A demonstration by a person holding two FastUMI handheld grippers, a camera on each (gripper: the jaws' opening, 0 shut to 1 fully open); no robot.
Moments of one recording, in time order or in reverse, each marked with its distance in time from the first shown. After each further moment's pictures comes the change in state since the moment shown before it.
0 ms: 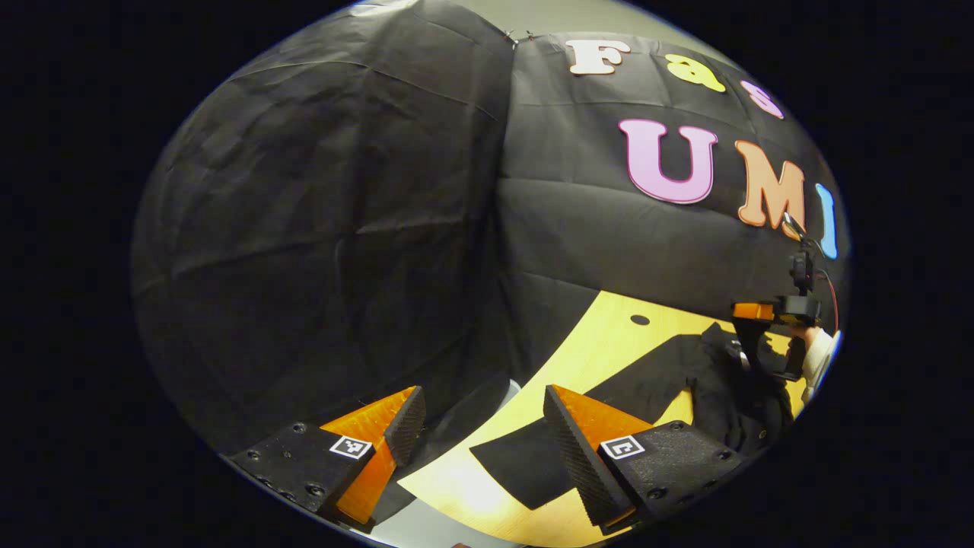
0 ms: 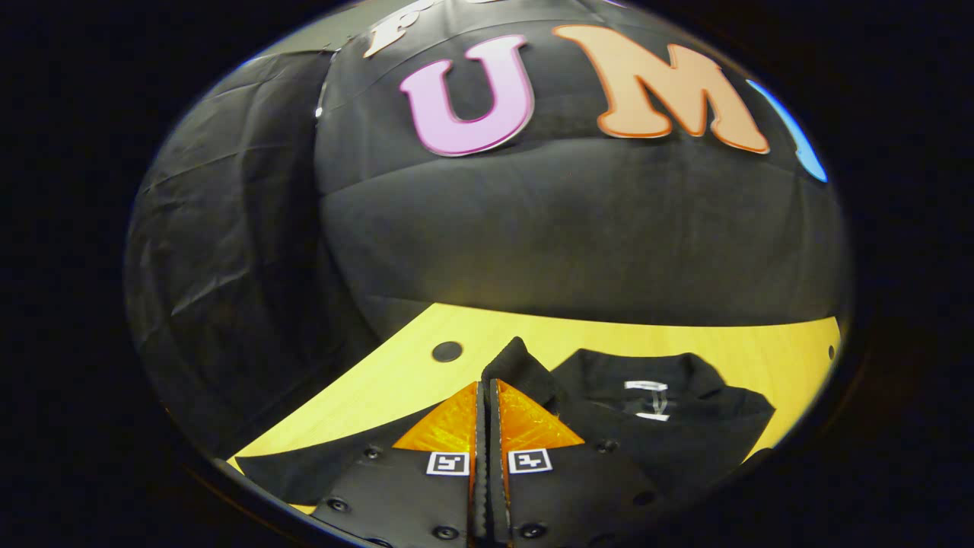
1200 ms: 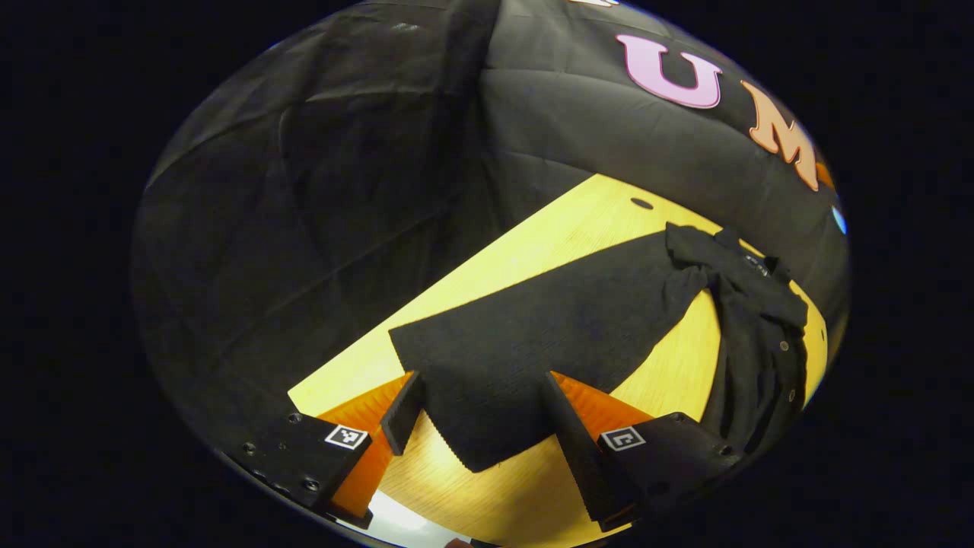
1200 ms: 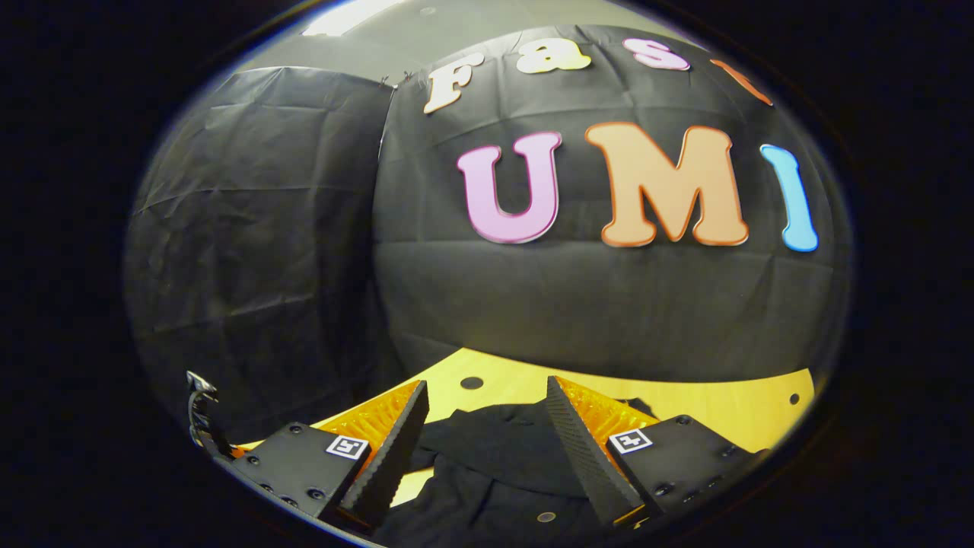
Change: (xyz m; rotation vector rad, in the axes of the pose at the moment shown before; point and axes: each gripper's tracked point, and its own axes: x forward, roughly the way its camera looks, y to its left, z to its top) left arm 0.027 -0.050 -0.166 -0.006 0.407 0.020; right arm -0.177 -0.033 0.063 -0.086 -0.267 -0.003
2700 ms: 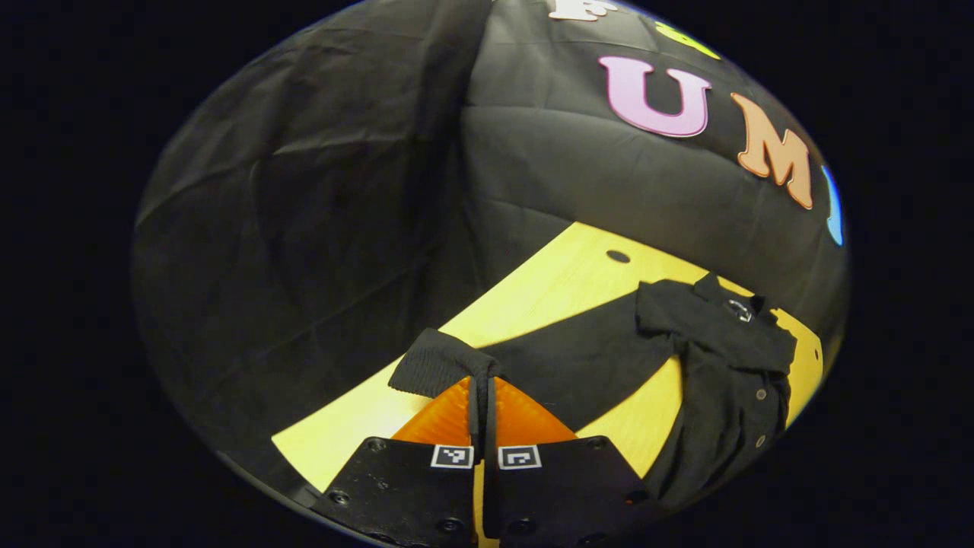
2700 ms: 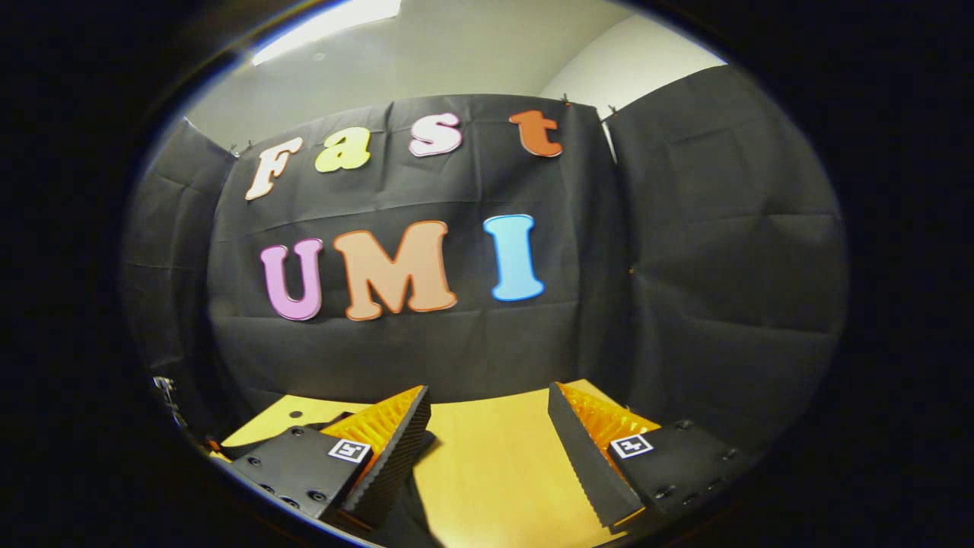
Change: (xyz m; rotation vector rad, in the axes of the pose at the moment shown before) left arm 0.003 -0.083 0.128 0.006 -0.234 -0.100; right arm -0.355 -0.252 -0.003 0.184 -0.176 -0.724
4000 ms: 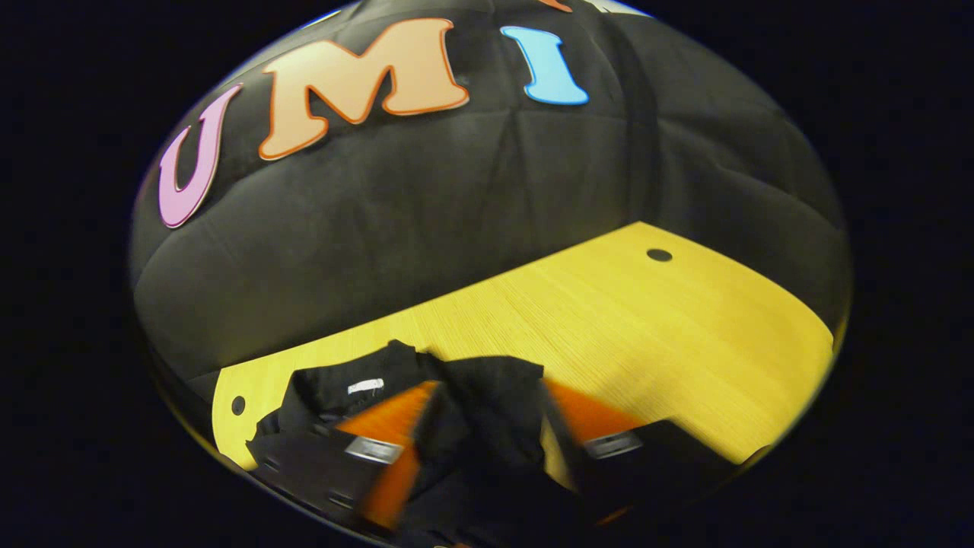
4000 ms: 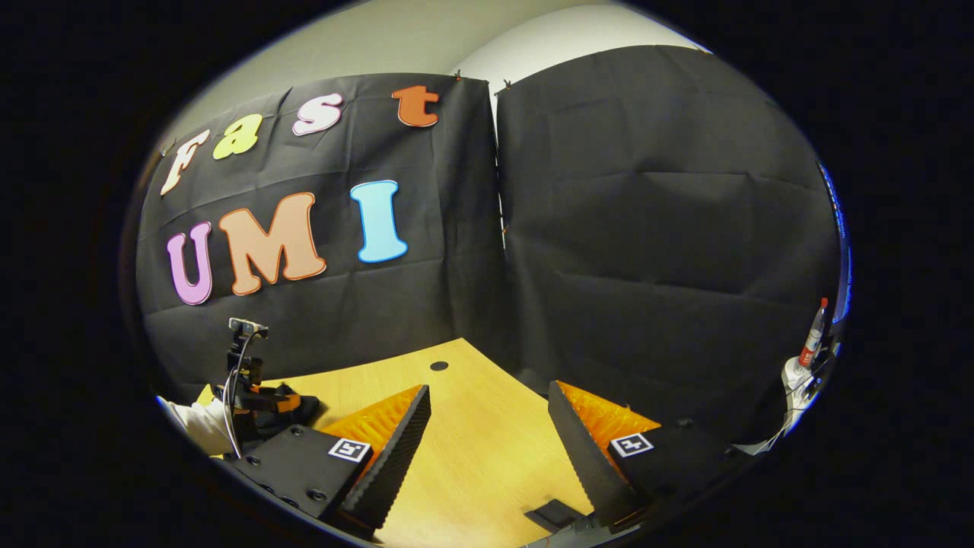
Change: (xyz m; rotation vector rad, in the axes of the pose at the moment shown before) left arm -0.014 -0.554 -0.054 0.729 -0.031 -0.751; right arm -0.053 -0.155 -0.065 0.101 0.141 -0.311
